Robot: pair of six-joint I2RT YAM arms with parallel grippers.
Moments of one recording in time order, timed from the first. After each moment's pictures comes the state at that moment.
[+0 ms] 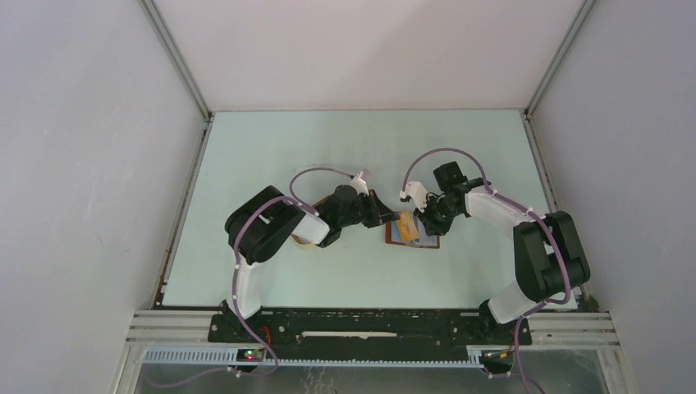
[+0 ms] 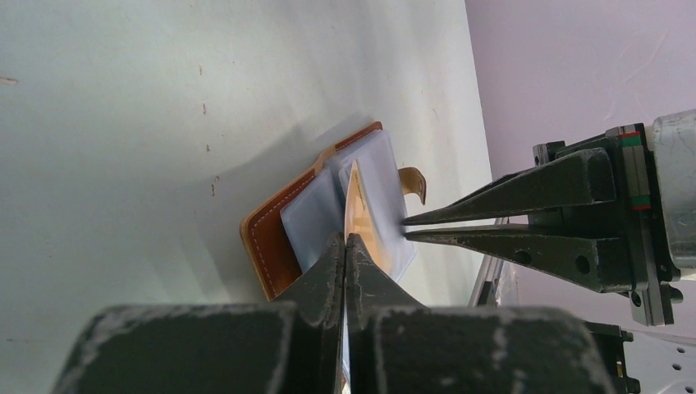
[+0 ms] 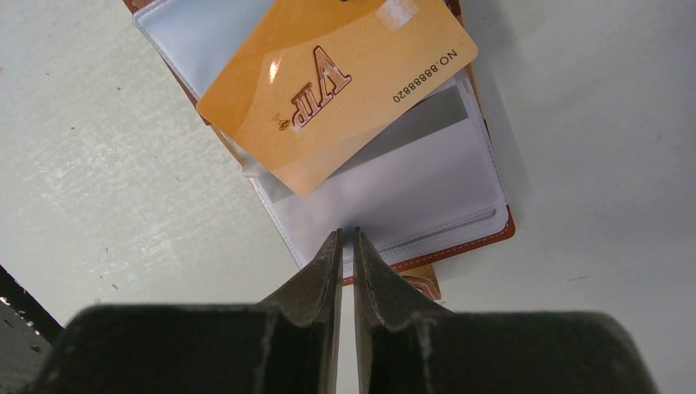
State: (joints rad) left arm -0.73 2.03 0.84 0.85 0.35 -0.97; right arm 0.33 1.57 0.93 -0.62 -0.37 -0.72
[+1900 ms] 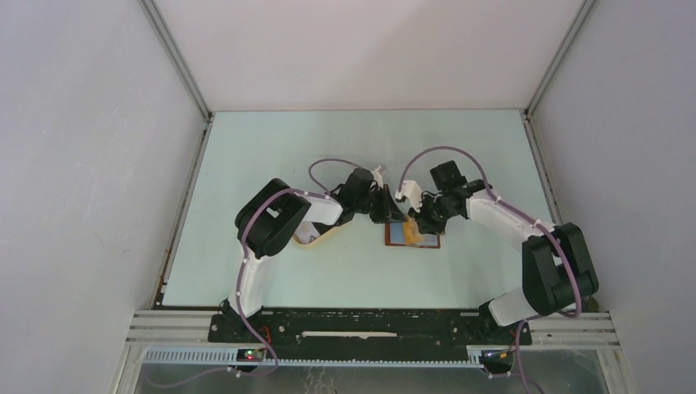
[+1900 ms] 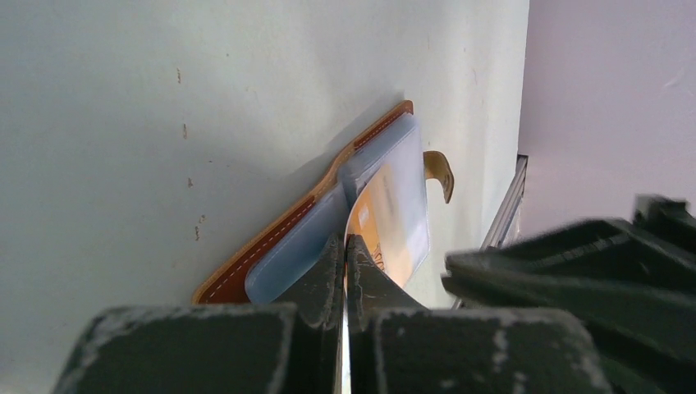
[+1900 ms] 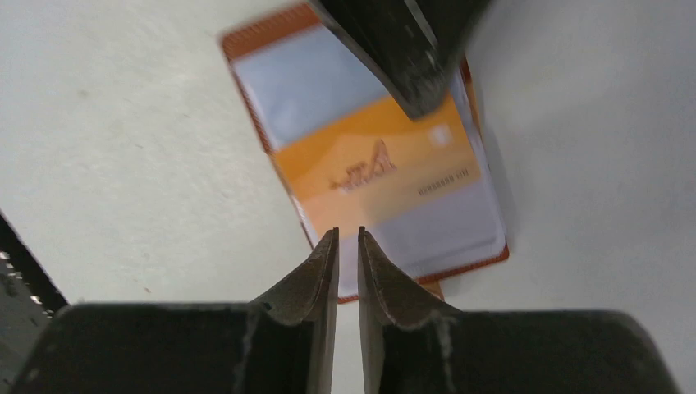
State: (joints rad) left arm -0.72 2.12 1.14 0.39 0.50 -0.92; right arm 0.36 1.51 0.93 -0.62 -0.40 -0.72
